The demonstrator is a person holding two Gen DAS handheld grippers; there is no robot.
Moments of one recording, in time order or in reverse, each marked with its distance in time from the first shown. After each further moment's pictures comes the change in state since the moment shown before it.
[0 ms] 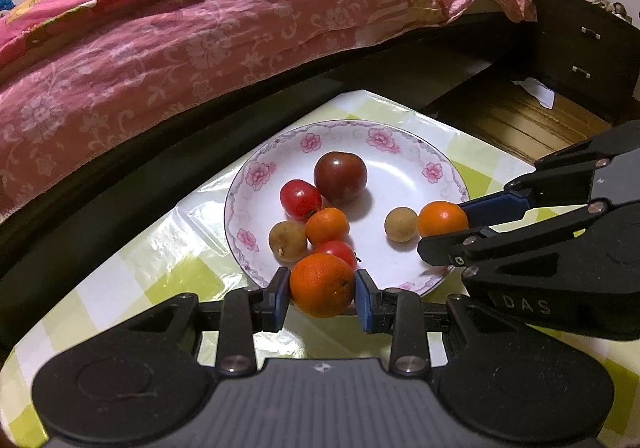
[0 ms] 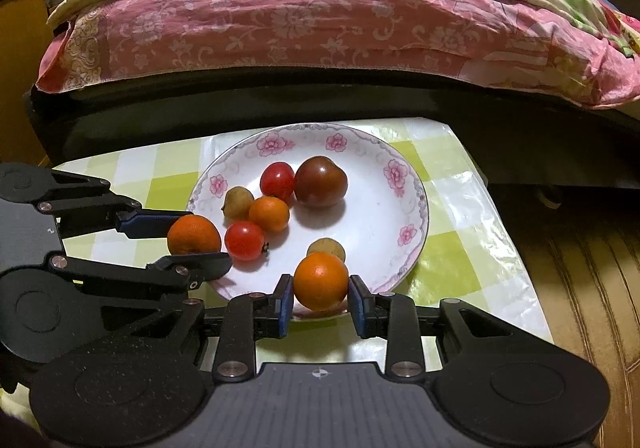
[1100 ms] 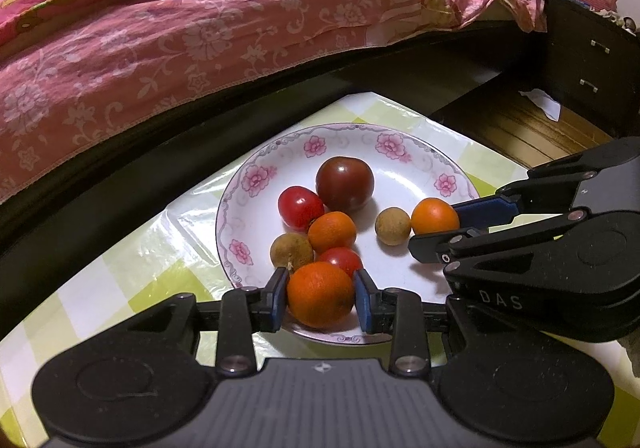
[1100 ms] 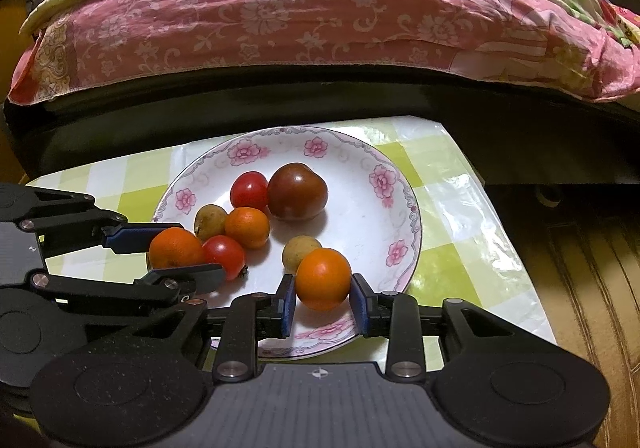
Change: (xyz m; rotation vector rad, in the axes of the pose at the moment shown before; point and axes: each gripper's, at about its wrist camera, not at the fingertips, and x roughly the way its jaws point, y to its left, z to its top) left arm 0.020 0.003 0.005 -0.043 -0.008 -0.008; right arm 0.023 -0.011 0.008 0.027 -0.010 -0.024
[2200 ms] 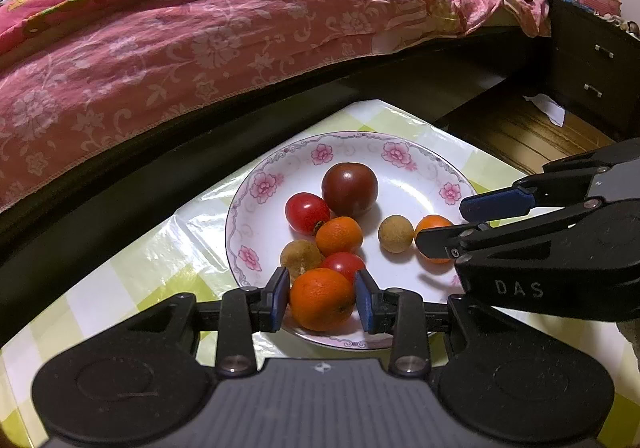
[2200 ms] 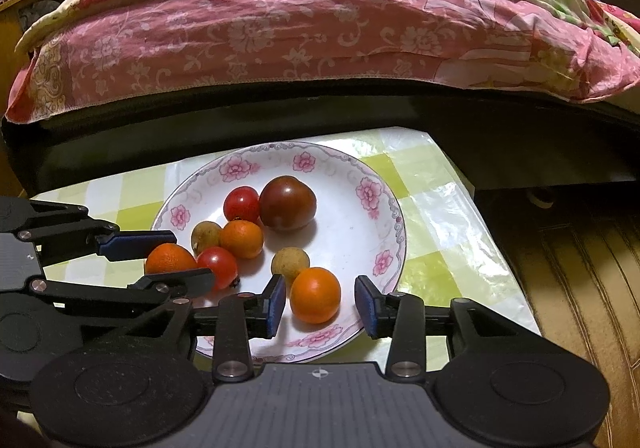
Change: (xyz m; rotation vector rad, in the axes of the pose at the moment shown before) left arm -0.004 0.001 0.003 -0.007 -0.010 0.016; right arm -0.008 -0.008 0.003 0.035 -0.030 -0.009
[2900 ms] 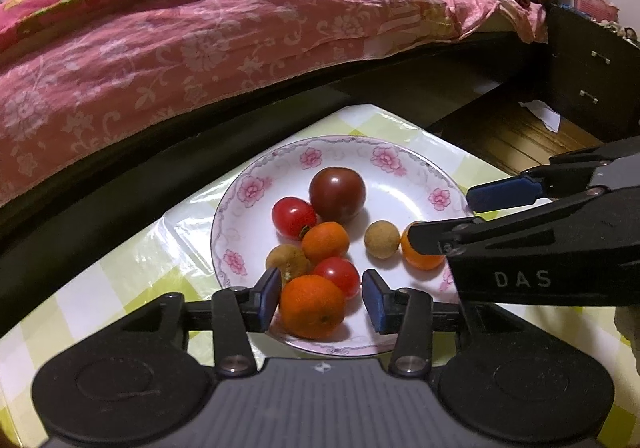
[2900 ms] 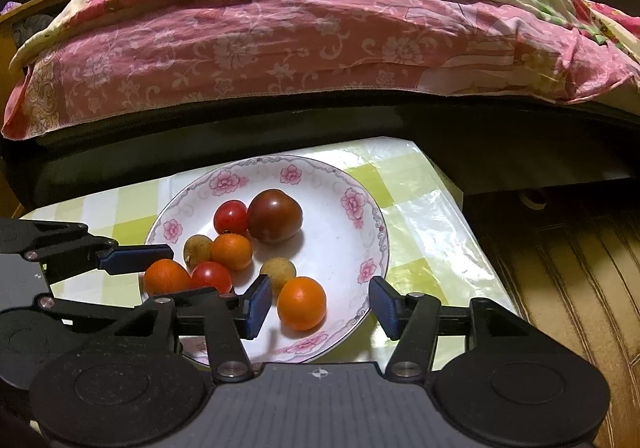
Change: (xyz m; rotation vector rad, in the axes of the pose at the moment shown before) left arm 0.001 -0.007 0.001 -0.010 -0.018 -0.021; right arm -0.005 -0.008 -0.002 0.027 -0.026 -0.010
